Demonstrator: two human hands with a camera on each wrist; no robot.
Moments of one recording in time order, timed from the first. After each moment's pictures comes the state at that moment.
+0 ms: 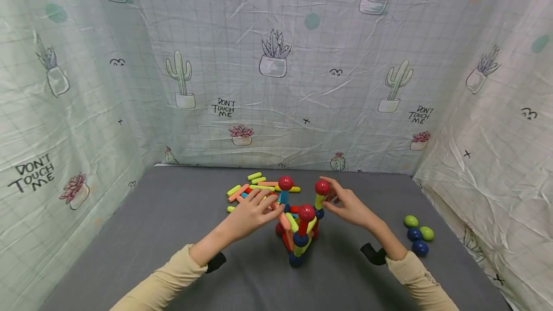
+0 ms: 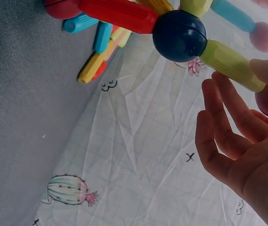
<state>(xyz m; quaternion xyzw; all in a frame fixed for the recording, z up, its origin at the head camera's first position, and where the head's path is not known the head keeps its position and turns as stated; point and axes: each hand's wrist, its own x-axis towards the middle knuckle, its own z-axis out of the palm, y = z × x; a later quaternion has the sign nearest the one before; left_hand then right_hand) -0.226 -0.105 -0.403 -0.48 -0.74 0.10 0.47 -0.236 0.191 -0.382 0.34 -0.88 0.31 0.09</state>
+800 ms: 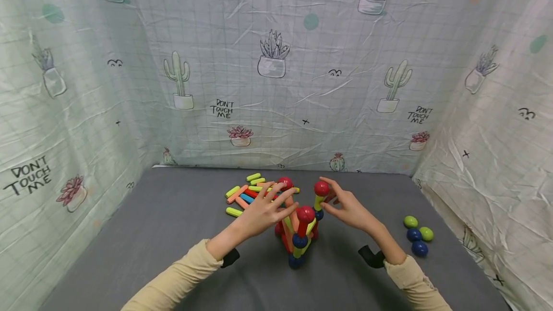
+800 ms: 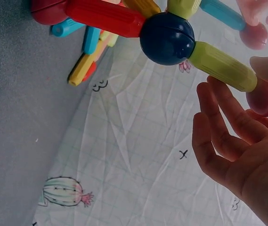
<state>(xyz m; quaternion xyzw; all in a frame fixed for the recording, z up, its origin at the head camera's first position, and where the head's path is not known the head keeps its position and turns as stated) -0.239 -0.075 -0.402 -0.47 -0.72 0.10 0.49 -0.231 0.188 -0.382 0.34 -0.88 0.32 0.11</state>
